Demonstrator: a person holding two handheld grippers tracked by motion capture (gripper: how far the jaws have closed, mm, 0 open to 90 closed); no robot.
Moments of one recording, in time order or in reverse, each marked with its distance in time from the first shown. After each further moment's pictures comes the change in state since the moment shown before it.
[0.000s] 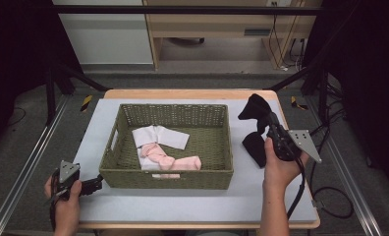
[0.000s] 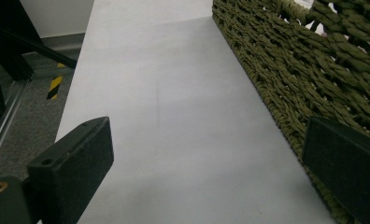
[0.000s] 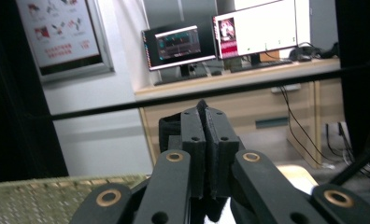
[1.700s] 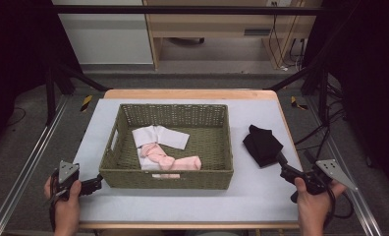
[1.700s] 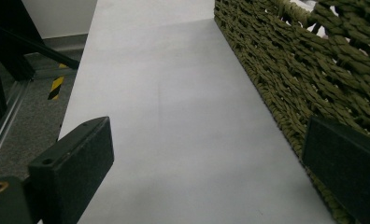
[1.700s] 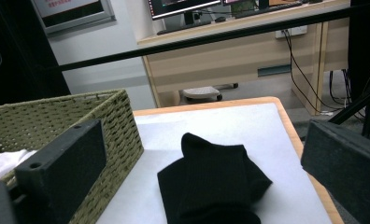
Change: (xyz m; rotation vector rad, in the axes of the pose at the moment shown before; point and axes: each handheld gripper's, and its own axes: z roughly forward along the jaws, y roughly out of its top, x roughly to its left) left arm 0.000 0.000 -0.001 -0.007 0.006 -0.005; right arm -0.065 -0.014 -0.081 0.211 0.055 0.025
